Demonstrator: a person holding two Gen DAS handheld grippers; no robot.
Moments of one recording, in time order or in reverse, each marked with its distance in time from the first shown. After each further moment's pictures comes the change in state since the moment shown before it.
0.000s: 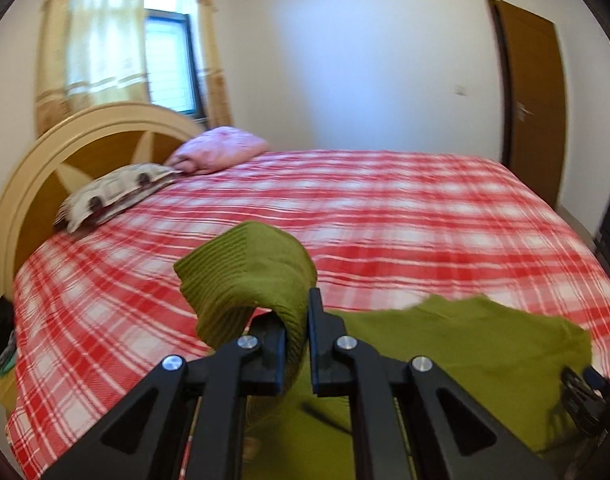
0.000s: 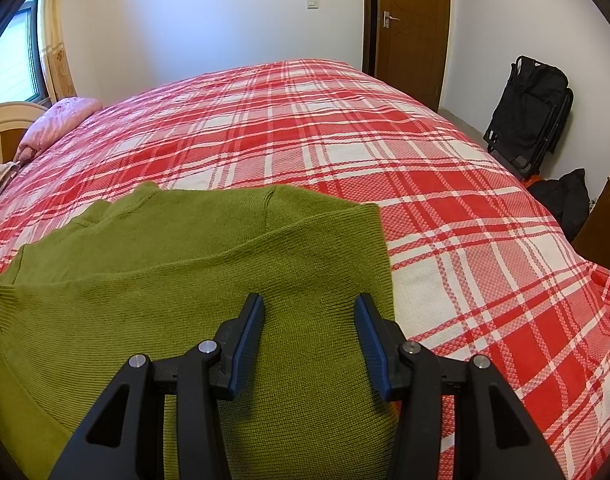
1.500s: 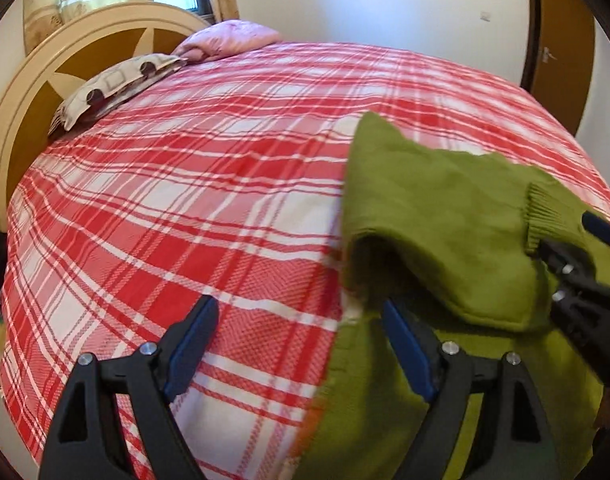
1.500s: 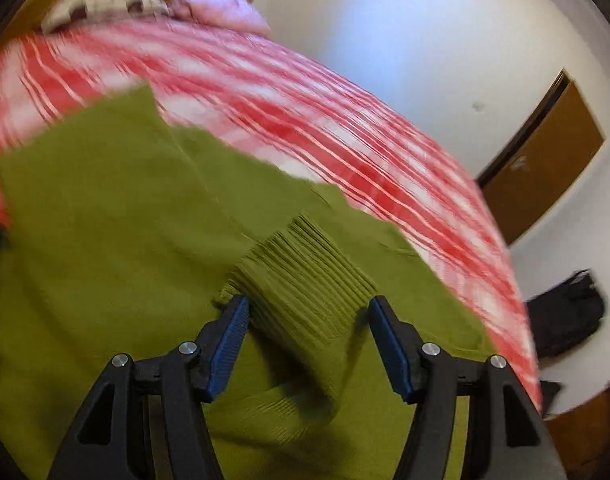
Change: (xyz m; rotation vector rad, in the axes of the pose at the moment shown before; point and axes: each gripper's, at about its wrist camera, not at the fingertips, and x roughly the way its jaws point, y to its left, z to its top) left arm 0.025 0.078 -0.100 -0.057 0.379 0.014; right arm -0.034 0.215 -0.035 -0.708 -0.122 0.016
